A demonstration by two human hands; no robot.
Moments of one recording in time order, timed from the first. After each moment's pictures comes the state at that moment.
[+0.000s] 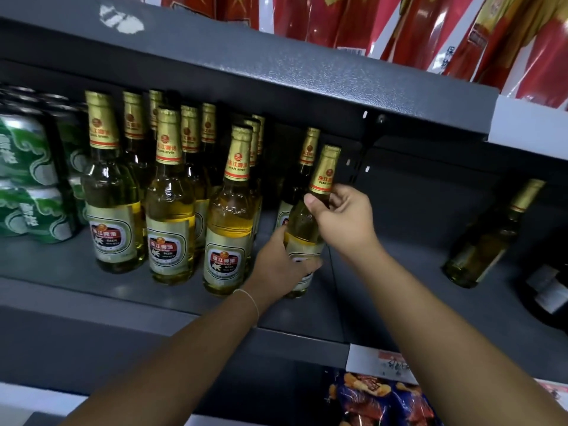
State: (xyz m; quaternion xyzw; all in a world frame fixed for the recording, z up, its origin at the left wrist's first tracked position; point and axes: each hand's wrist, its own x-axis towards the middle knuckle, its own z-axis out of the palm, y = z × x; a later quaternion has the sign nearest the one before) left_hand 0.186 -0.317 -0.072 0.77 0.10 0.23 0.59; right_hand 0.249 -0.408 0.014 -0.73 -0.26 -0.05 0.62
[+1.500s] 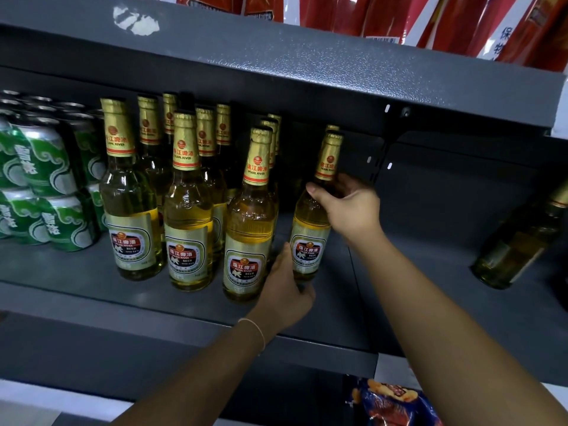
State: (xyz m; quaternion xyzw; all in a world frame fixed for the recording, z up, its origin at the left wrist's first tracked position) left_hand 0.185 -0.298 -0.123 0.85 0.14 0.21 0.46; right_hand 0.280 -0.373 0.011 -0.77 -0.21 -0.05 0.61
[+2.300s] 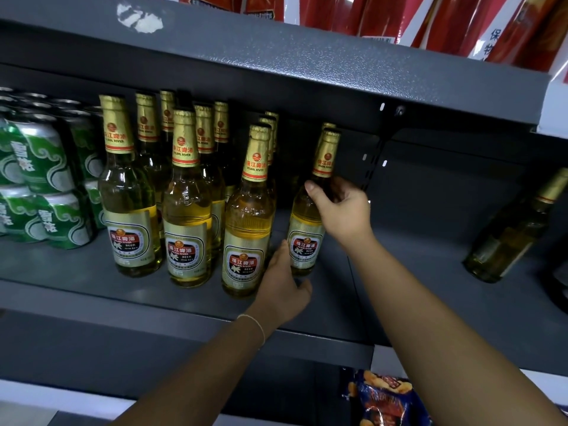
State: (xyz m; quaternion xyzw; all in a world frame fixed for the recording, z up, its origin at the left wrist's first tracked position) left_hand 0.173 -0.304 -0.107 0.85 0.14 0.20 0.46; right_hand 0.271 -0.375 -0.002 -0.76 -0.24 -0.08 0.60
